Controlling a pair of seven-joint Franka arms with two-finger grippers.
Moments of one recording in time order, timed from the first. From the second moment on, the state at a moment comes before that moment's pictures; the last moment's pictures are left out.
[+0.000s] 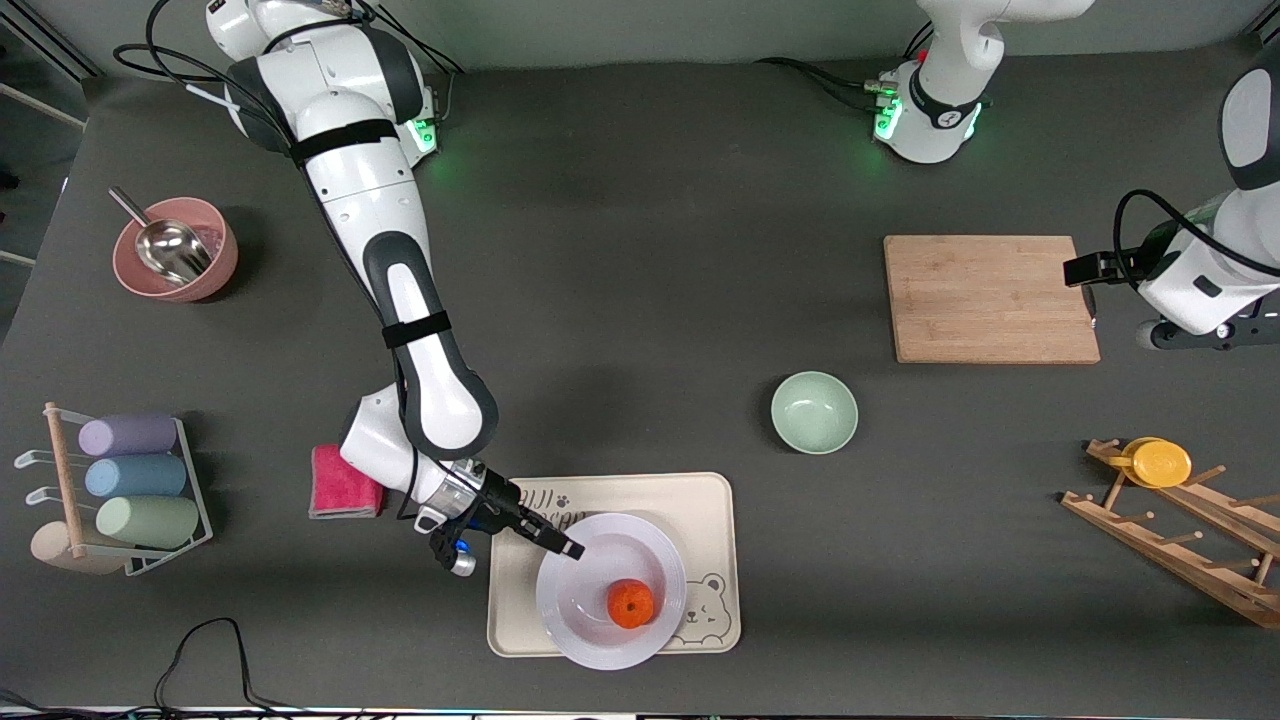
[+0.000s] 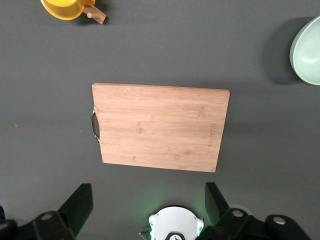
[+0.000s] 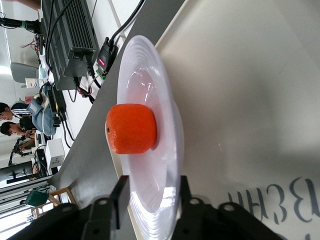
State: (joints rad) left arm -0.14 0.03 0.14 -1.77 0.09 1.51 -0.04; right arm 0.57 1.00 -0.26 -1.26 1.55 2.52 -0.17
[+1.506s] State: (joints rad) left arm -0.14 0.04 0.15 -1.77 0.09 1.51 -0.04; right arm 0.56 0.72 -0.52 -1.28 0.67 1.83 -0.03
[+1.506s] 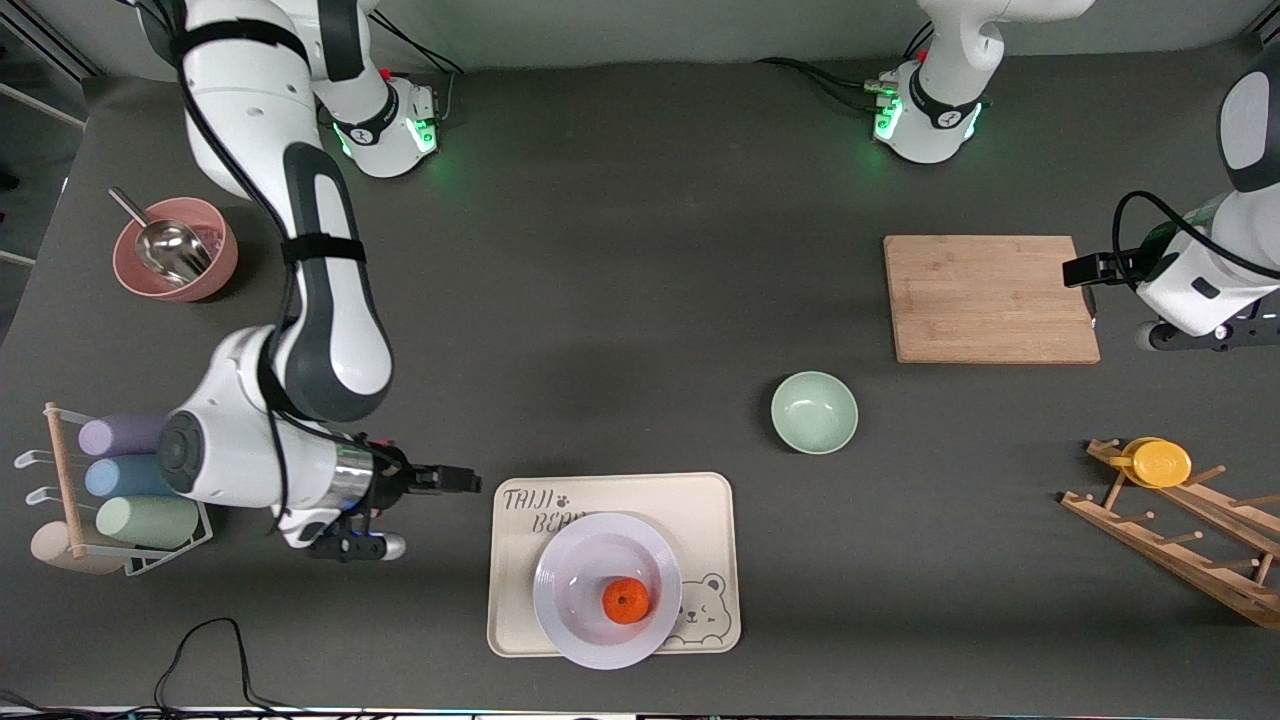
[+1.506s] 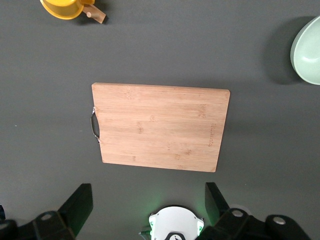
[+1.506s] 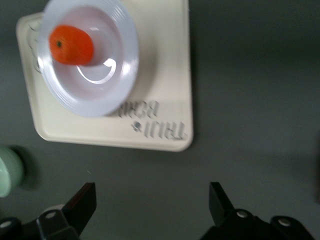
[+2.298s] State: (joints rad) left arm -0.14 0.04 0.14 -1.77 0.09 1.51 -0.04; right arm 0.57 0.33 -0.58 -1.56 0.22 1.72 0.03
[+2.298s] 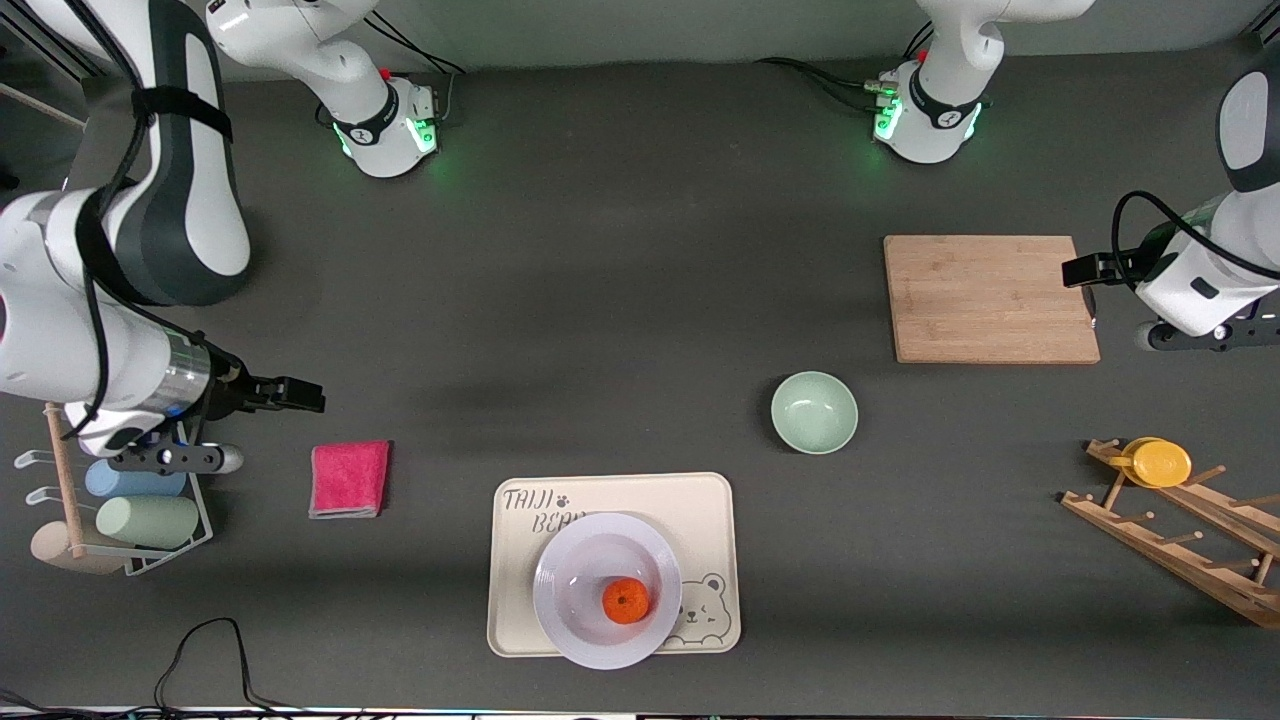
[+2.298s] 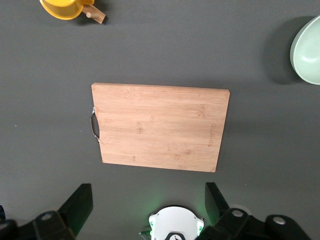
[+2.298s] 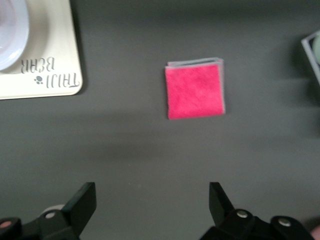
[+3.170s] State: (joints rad) left arm -0.14 -0.12 0.09 -1.82 0.08 1.56 -0.11; right arm 0.20 0.15 -0.31 -1.58 0.11 1.62 0.05
